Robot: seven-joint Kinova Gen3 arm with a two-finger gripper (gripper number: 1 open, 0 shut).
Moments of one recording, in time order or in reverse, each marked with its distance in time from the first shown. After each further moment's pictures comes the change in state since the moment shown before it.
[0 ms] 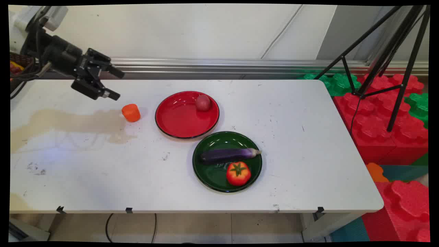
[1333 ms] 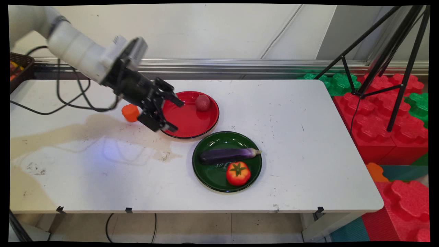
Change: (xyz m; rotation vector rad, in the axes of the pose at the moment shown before) arm 0.074 0.046 0.148 -0.163 0.010 0.159
